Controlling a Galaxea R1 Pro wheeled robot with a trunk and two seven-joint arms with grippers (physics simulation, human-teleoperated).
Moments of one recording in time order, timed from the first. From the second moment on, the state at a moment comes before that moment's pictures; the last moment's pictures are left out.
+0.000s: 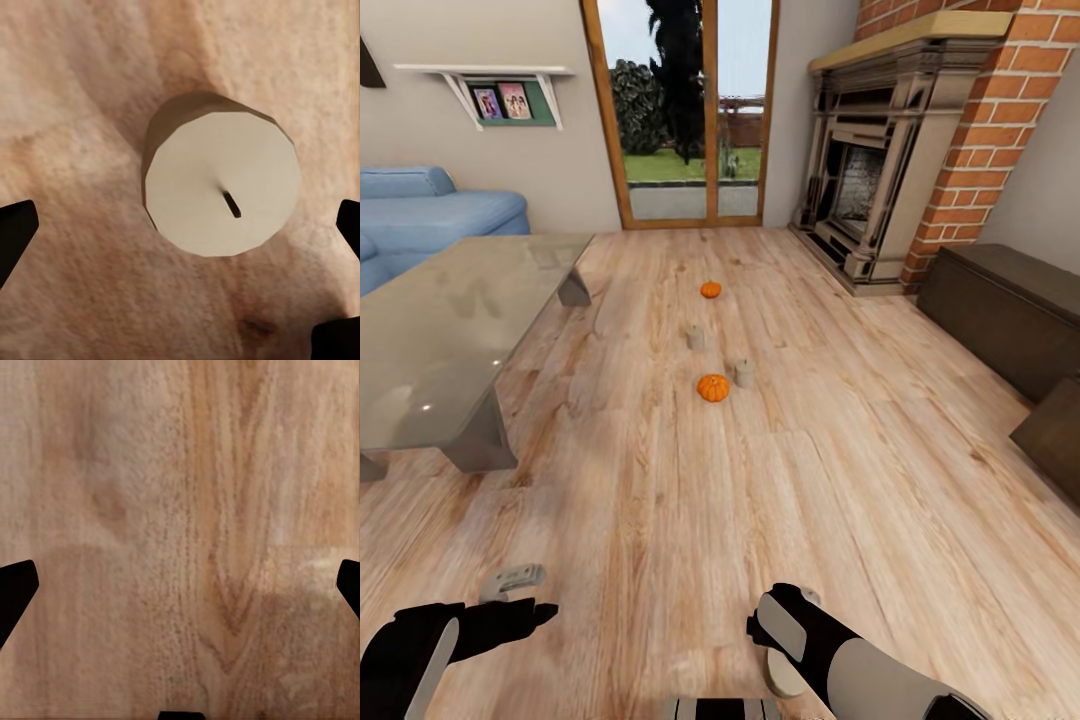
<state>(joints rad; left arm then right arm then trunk) -0.17 0.19 0.22 -1.46 0.10 1.03 -0.25 -0.68 0.17 0.68 -0.33 -1.00 0.43 -0.60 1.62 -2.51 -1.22</state>
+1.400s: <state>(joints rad) -0.17 0.36 0.46 -1.47 0.15 1.04 -1.00 -0.67 0.17 0.68 -0.33 -1.00 0.35 -0.54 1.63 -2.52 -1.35</state>
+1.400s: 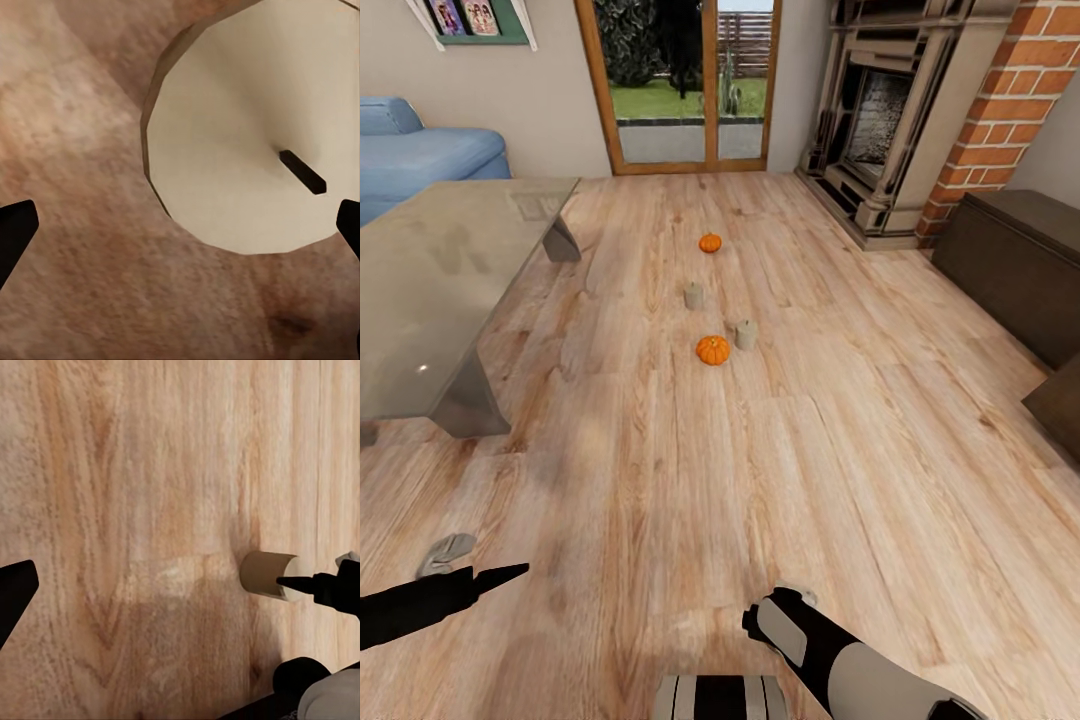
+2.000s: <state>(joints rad) -0.17 0.36 0.47 -1.47 0.15 1.04 -1.00 -0.67 0.17 0.68 -0.33 -1.00 0.35 -0.55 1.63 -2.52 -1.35</state>
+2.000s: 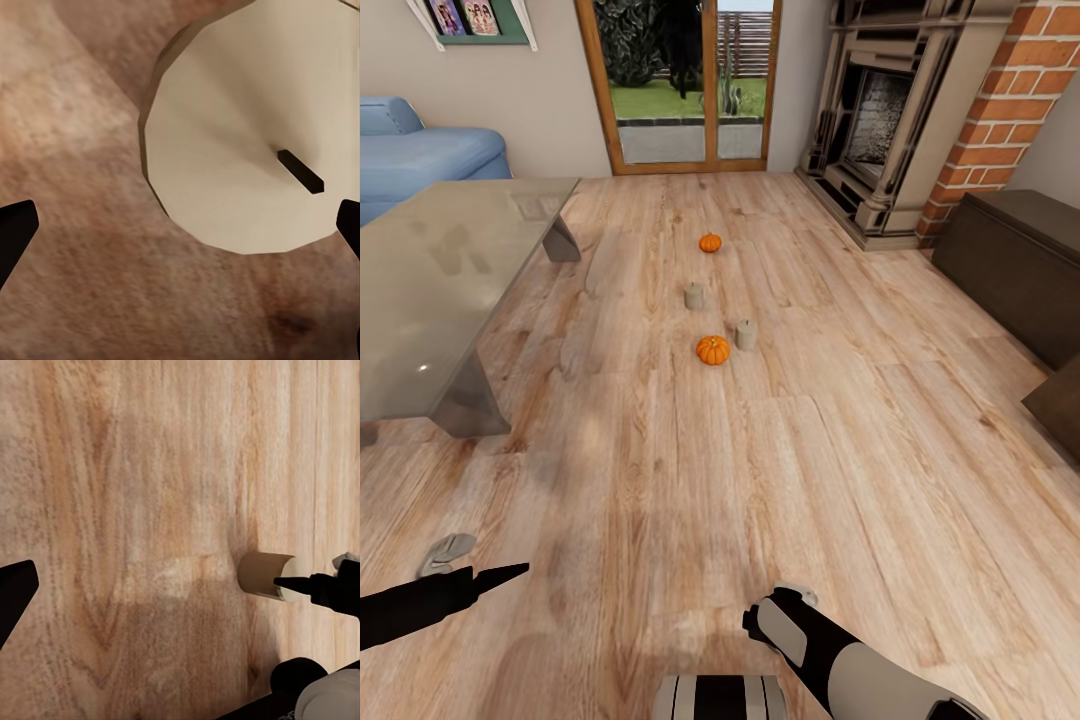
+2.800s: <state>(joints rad) -0.17 0.35 0.46 -1.47 0.15 1.04 -1.01 -0.67 0.17 0.68 -0.33 -1.00 0.35 -0.55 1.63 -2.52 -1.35</state>
